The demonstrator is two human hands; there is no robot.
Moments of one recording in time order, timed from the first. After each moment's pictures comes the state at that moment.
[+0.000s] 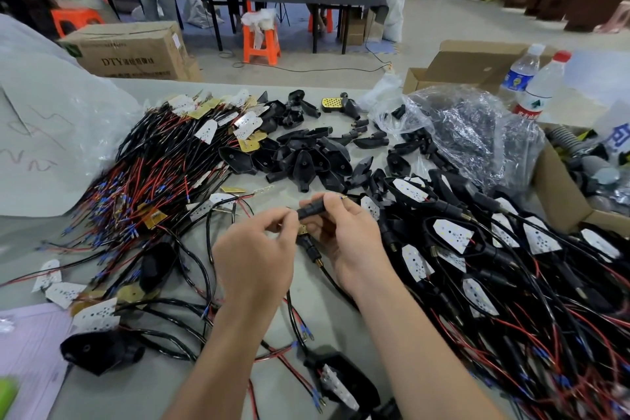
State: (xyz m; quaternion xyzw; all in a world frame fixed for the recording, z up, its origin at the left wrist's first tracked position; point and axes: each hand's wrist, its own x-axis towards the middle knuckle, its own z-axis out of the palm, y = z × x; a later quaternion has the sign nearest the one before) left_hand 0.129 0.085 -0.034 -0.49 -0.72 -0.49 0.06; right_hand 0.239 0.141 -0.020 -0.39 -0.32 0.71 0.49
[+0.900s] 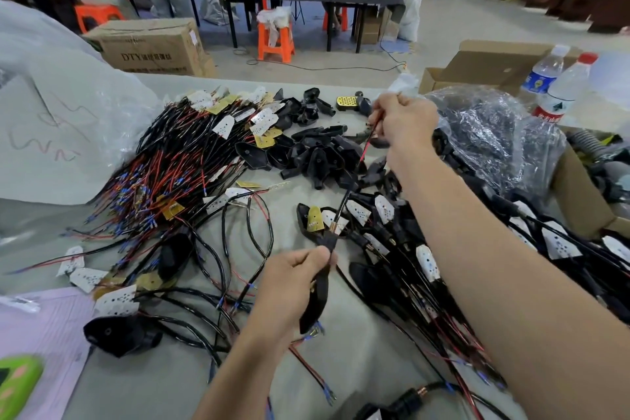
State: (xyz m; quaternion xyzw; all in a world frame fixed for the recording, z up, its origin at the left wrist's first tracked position) left_hand 0.144 0.060 -0.058 -0.33 -0.64 -0.50 -0.48; right_hand 0.255 0.269 0.060 -0.51 -0.44 0.46 0.57
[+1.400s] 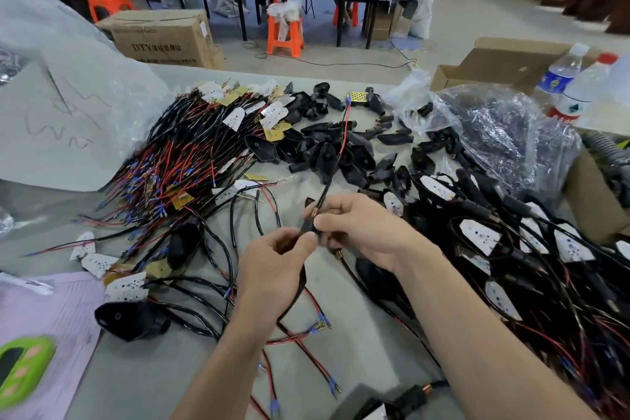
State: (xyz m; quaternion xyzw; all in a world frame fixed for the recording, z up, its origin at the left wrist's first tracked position) left_hand 0.118 0.056 -0.056 -0.37 -0.68 -0.52 -0.36; right_hand 0.250 0.170 -0.024 -0.38 -0.62 0.66 0.19
